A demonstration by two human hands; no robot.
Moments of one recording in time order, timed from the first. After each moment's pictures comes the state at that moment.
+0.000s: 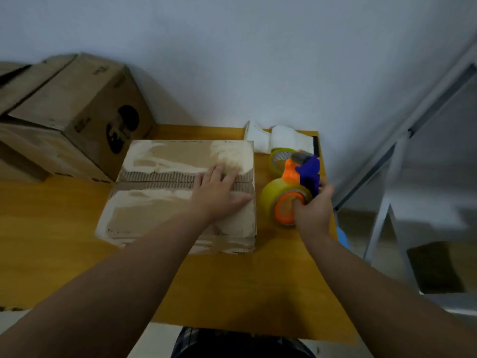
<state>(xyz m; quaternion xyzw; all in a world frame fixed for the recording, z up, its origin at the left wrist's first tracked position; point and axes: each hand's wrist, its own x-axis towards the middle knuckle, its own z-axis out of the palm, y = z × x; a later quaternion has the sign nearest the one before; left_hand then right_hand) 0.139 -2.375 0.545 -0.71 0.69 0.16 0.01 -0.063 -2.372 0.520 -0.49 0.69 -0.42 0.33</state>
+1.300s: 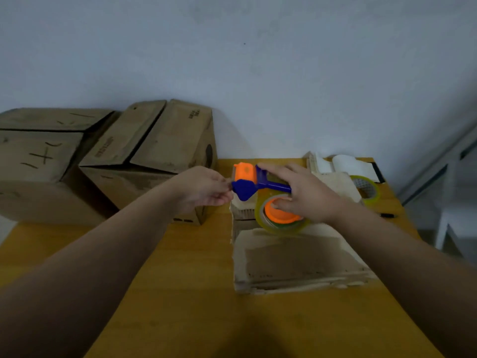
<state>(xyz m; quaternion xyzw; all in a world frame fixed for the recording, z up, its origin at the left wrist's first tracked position) 0.426 -2.378 0.665 -0.64 0.50 0.55 -0.20 0.192 -2.407 0.621 -0.85 0.45 -0.15 0.24</state>
